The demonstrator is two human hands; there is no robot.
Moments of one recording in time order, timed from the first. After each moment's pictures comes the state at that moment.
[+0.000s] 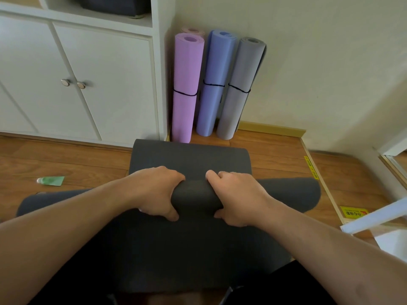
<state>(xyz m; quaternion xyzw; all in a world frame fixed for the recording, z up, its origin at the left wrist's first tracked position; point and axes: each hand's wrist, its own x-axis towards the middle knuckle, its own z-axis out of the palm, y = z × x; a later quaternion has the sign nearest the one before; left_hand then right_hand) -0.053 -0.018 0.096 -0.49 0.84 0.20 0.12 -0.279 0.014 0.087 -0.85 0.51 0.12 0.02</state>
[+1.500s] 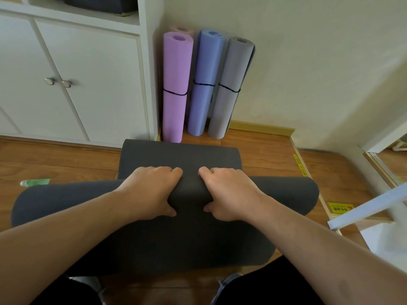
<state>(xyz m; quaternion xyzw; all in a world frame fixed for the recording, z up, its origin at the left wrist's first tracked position) -0.069 -0.008 0.083 -0.48 0.87 0.06 0.07 -0.276 0.014 0.099 -0.84 0.54 0.09 0.02</state>
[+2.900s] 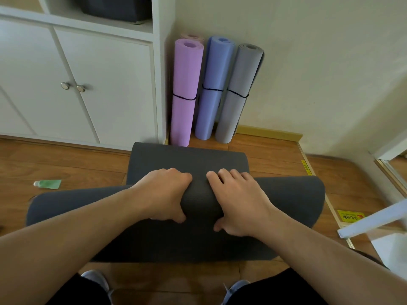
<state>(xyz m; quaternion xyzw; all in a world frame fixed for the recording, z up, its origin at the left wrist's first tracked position) -0.067 -0.016 0.084 -0.48 0.87 0.12 0.07 -0.275 0.022 0.091 -0.84 0.53 0.09 -0.05</state>
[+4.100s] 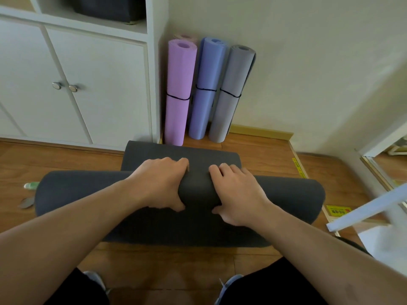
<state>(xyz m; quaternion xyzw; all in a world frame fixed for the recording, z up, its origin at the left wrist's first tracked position) -0.064 -0.025 0.101 -0.48 0.87 0.11 0.05 -0.274 0.025 0.097 -0.82 0.56 0.07 -0.04</state>
